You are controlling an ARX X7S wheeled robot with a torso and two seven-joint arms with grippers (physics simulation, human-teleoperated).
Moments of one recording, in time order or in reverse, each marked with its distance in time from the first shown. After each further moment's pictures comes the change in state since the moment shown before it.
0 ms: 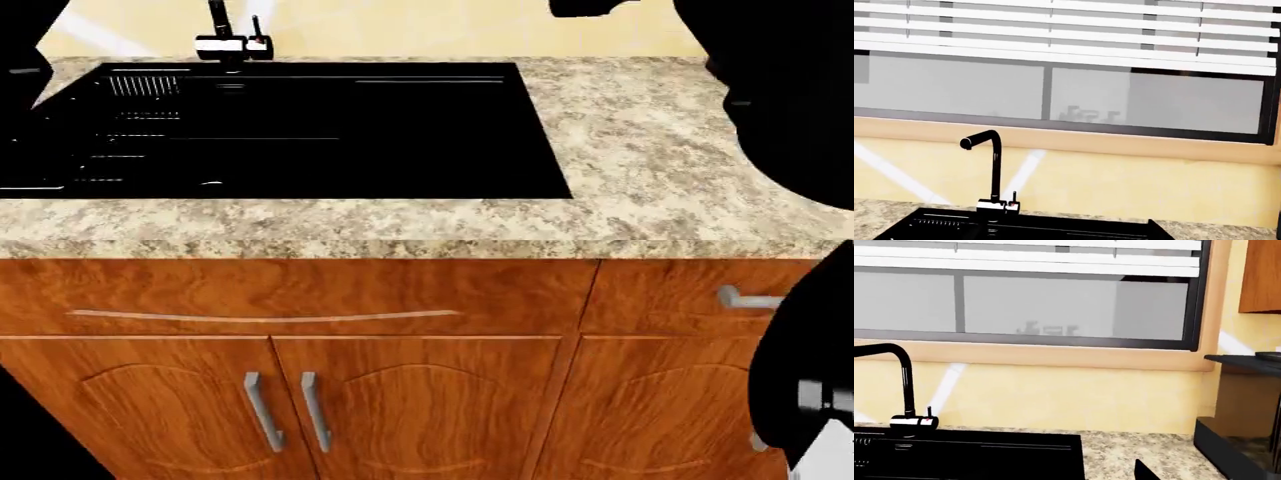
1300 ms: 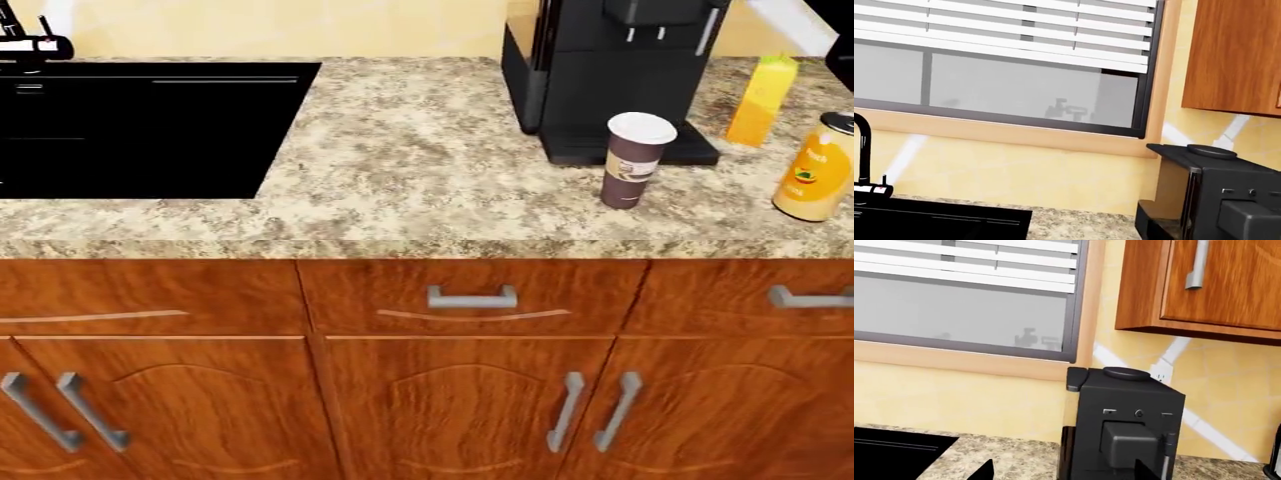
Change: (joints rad) left arm -0.126 -0.069 0.024 -0.030 -0.264 0.042 -0.116; right arm 0.160 0.141 -0.126 0.056 0.286 -0.049 0.149
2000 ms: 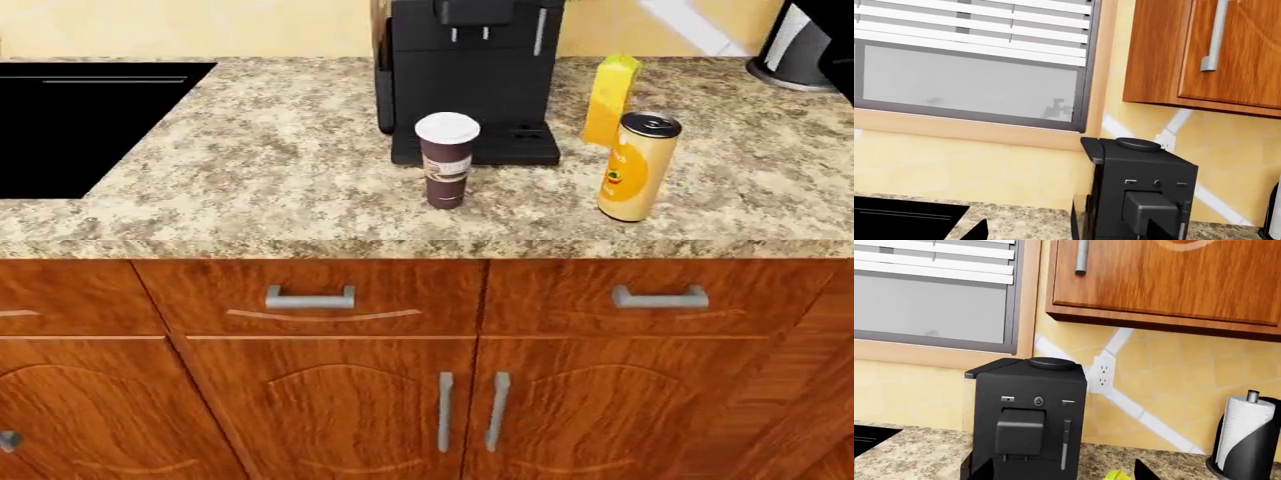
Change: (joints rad) left arm -0.007 -0.006 0.014 0.002 -0.007 0.017 0.008; right arm -0.004 0.021 -0.037 0.000 0.011 -0.047 -0.011
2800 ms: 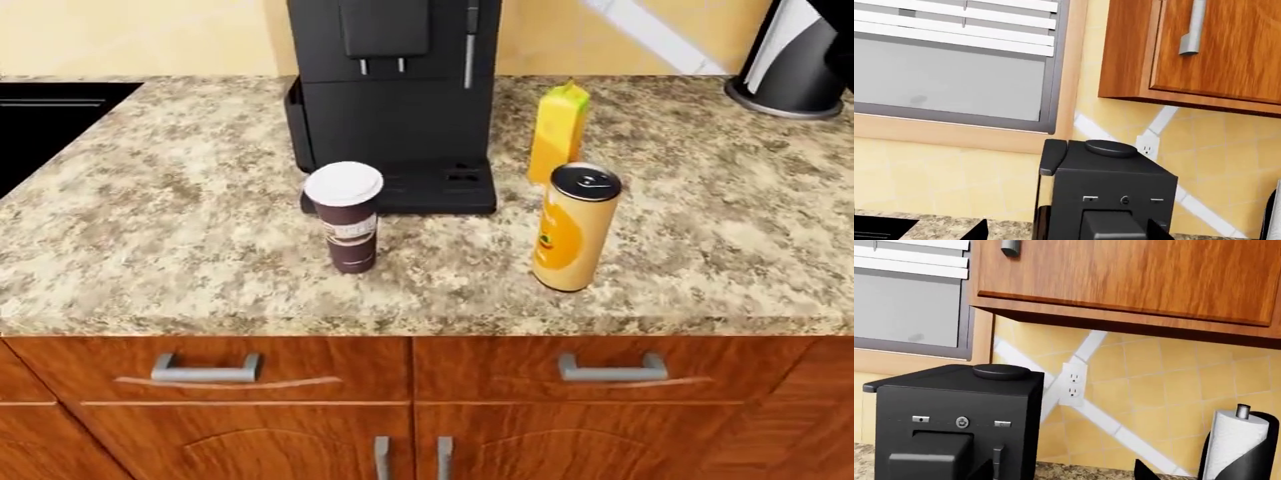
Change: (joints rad) left arm -0.004 -0.003 0.017 0.007 -0.010 0.021 0.004; right arm 0.011 0.026 -0.039 -0.016 -0.024 -0.037 -0.029
